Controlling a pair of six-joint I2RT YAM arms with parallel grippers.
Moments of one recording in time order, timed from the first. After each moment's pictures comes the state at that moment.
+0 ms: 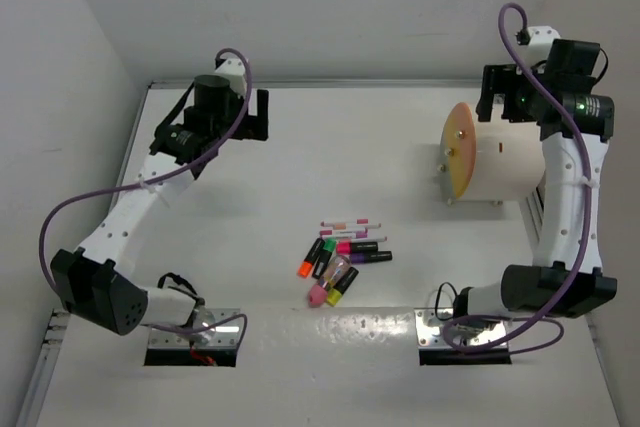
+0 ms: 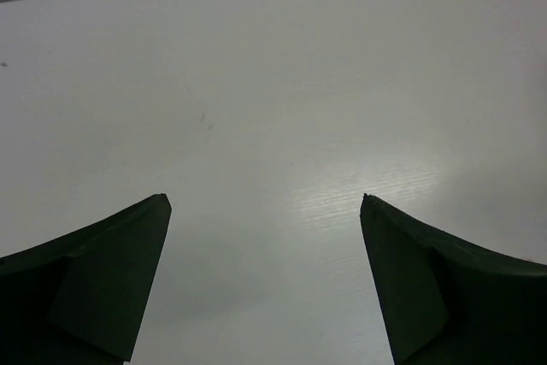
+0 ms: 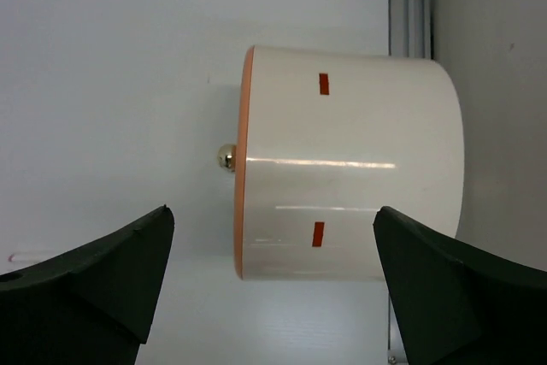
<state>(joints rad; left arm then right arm) -0.34 1.31 1.35 -0.48 -0.16 -0.10 -0.21 1.40 1.74 -0.96 -0.14 -0.17</state>
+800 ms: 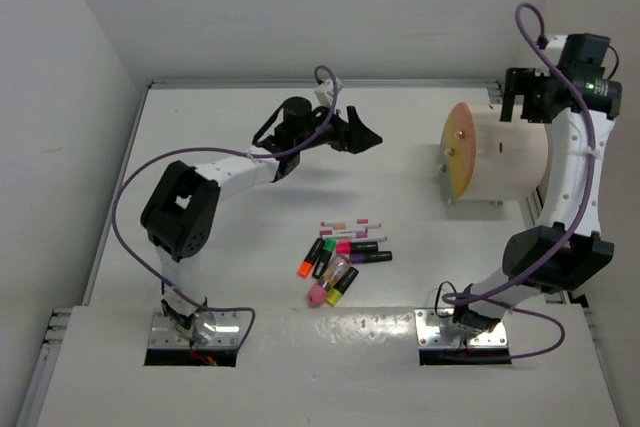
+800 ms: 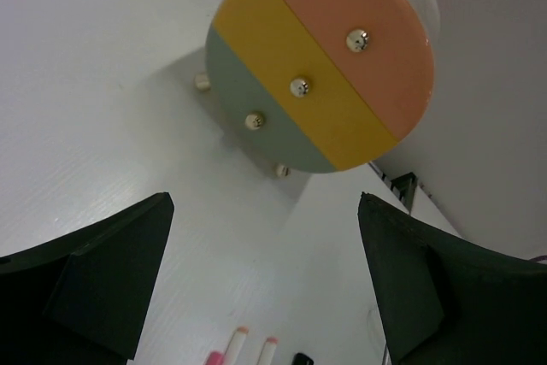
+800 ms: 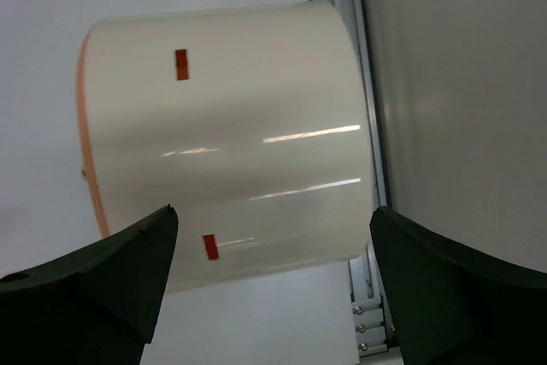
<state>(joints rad) -0.58 1.85 1.29 0.47 0.51 -0.59 -0.30 1.57 1.82 -1.04 -0.03 -0.20</state>
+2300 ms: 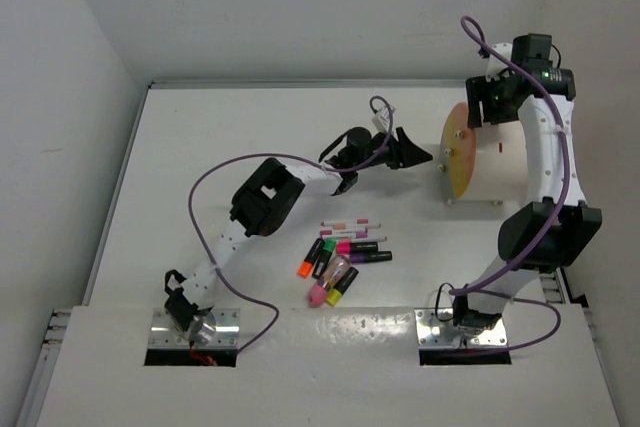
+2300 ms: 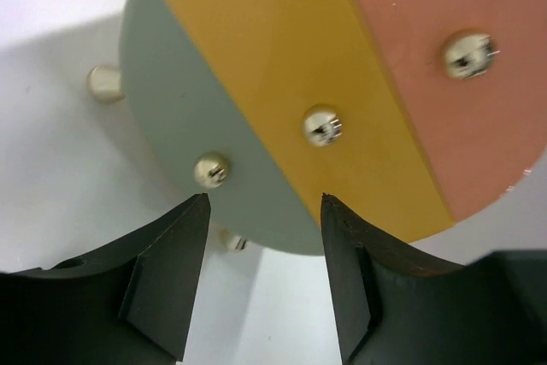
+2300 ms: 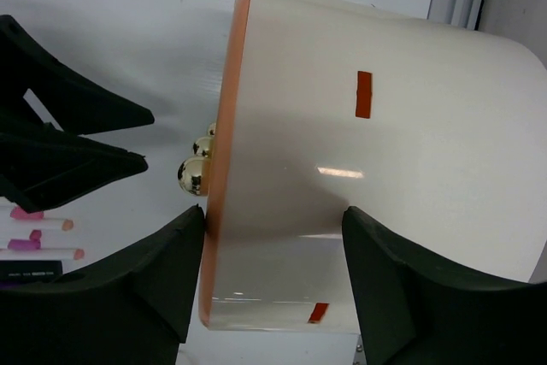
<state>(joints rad) -0.77 2.53 1.81 0.81 0.46 -0.98 -0.17 1.69 1.81 -1.06 -0.08 -0.28</state>
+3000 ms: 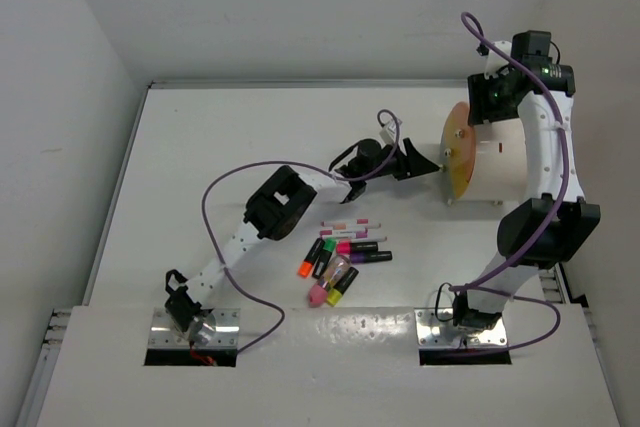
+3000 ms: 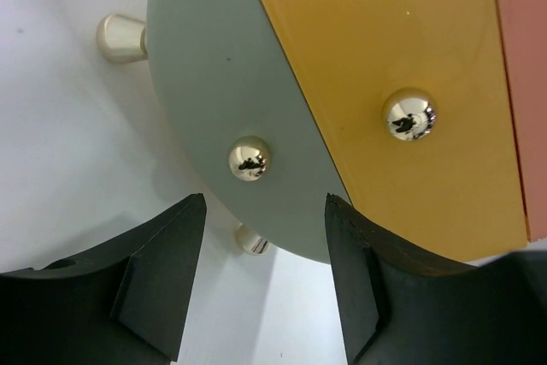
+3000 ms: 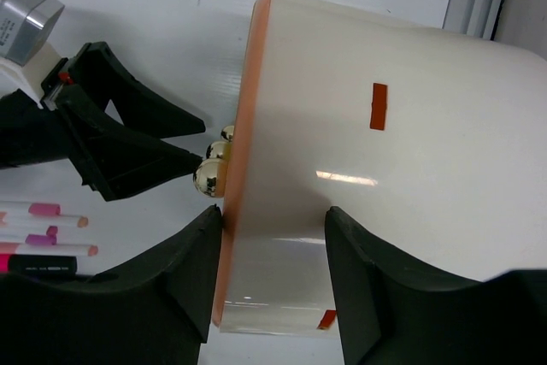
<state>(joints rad) -0.80 2.68 1.94 0.78 0.43 -1.06 -0.16 1.72 1.85 -1.09 -0.11 -0.27</state>
